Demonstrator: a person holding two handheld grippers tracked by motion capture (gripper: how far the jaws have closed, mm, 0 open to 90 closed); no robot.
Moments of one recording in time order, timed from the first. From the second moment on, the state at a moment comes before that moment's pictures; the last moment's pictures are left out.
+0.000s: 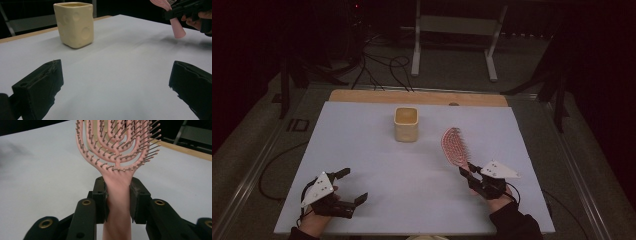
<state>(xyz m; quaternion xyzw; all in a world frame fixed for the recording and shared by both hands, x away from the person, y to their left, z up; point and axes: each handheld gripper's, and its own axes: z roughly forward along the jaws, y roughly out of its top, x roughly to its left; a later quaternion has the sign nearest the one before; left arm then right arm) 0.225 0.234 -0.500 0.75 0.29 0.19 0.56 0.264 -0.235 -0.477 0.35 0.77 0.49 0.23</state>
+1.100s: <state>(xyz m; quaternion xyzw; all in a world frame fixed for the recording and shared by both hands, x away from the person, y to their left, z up) 0.242 0.213 -0.454 0.77 0.30 0.13 0.55 0.264 -0.239 -0.470 0.36 0.75 0.51 0.23</state>
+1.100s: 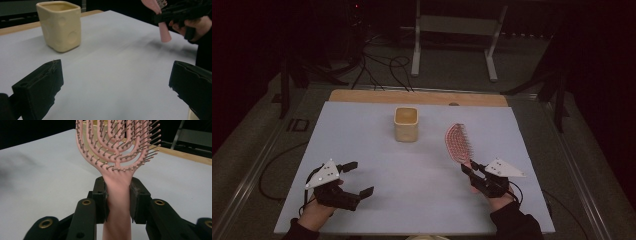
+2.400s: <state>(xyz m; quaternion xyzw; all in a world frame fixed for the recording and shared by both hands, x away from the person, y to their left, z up) 0.285 0.143 -0.386 0.78 0.29 0.07 0.56 0.262 -0.240 -0.468 0.37 0.74 0.51 0.23</state>
